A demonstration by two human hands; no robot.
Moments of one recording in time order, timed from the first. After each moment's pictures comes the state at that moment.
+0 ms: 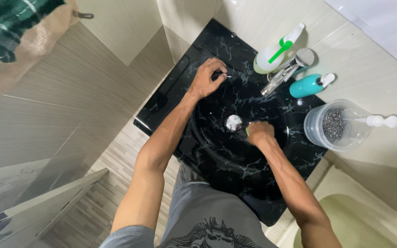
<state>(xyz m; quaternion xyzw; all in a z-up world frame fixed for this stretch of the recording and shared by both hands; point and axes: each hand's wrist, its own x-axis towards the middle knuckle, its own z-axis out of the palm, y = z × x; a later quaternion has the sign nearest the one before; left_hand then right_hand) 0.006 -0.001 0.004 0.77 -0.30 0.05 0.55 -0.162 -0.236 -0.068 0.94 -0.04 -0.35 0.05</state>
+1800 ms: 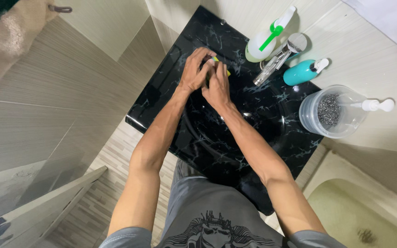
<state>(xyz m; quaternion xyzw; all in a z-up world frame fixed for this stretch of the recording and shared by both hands) 0.007 0.001 0.001 0.76 -0.30 0.08 0.57 -0.065 -0.123 -0.025 0.93 0.08 0.19 -0.30</state>
